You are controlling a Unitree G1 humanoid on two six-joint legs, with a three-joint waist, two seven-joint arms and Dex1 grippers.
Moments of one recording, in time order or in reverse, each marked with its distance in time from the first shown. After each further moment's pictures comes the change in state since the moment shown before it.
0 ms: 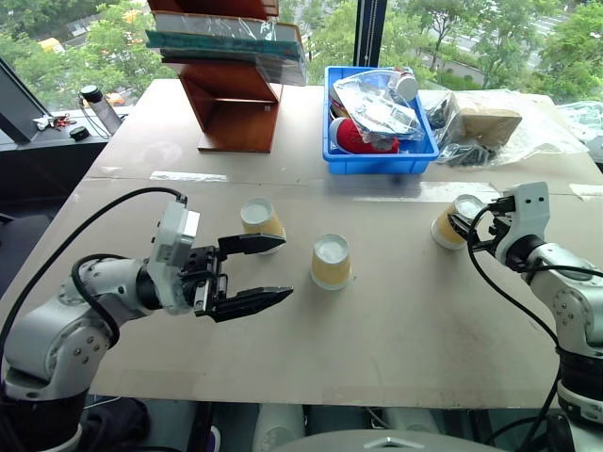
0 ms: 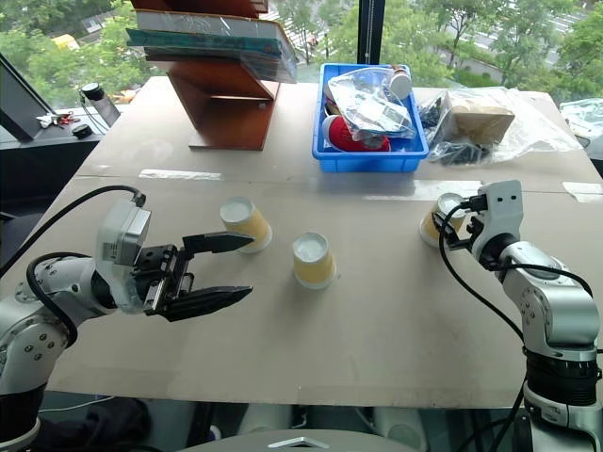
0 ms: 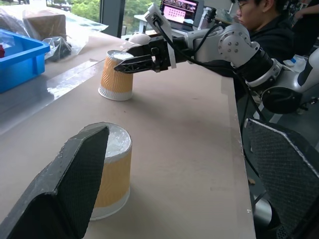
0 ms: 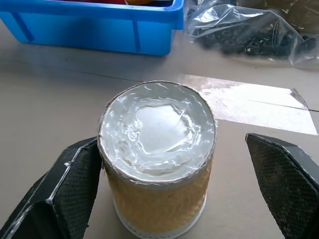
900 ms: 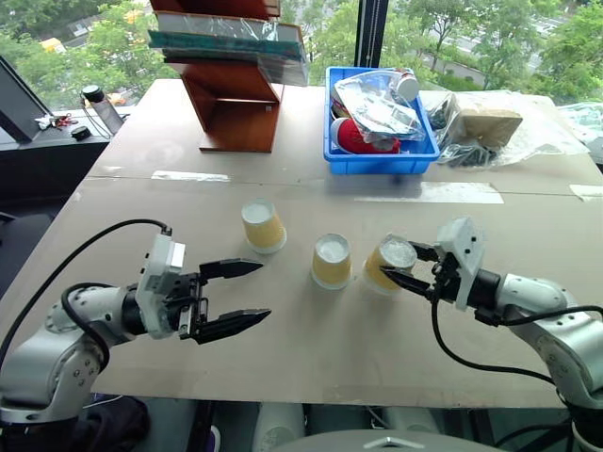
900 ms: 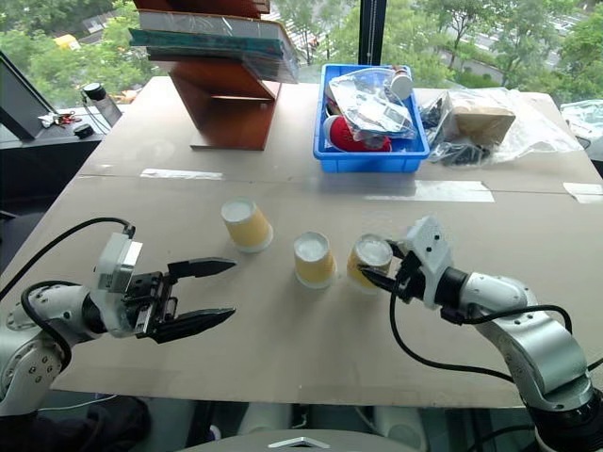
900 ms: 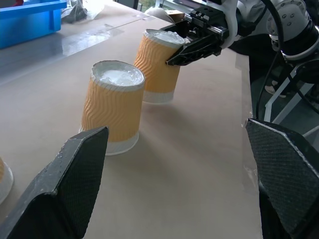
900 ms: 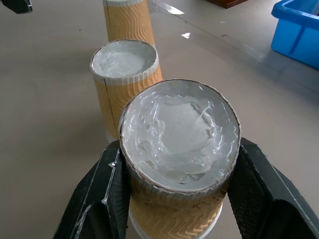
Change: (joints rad) left arm 0.168 -0.006 0.021 0.122 0.141 -0.163 -0.139; right arm 0.179 -0.130 0.325 -0.358 0.089 -0.106 0.300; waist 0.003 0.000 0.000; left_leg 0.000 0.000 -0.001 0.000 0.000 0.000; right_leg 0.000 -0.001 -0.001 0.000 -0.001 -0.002
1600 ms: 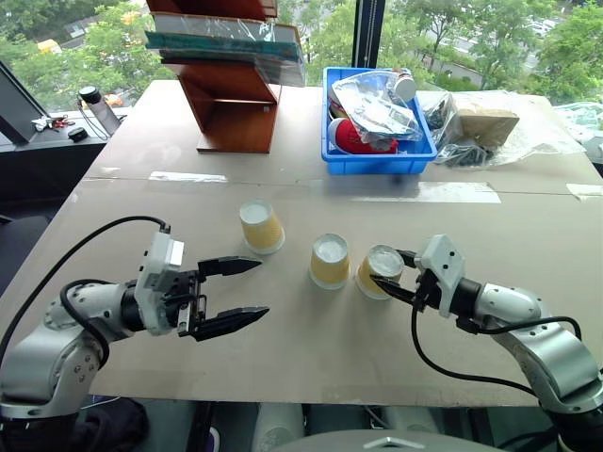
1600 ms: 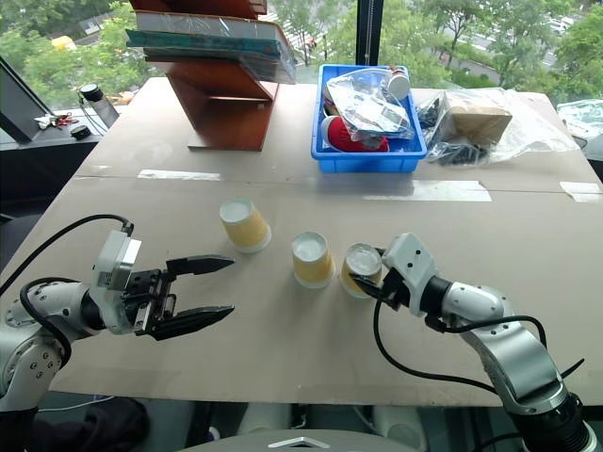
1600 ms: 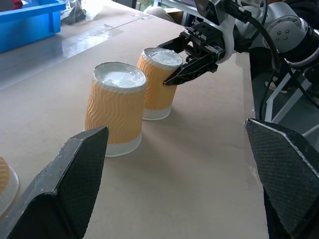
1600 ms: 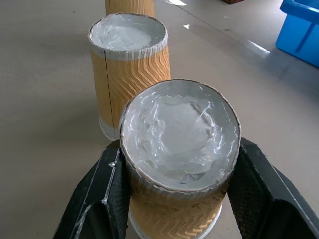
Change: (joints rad) left arm -0.019 0.001 0.000 0.009 0.012 -0.005 -0.002; right arm 0.012 0.037 0.093 0.083 -0.151 -0.161 0.006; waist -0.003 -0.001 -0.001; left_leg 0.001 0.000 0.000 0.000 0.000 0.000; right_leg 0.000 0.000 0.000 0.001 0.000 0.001
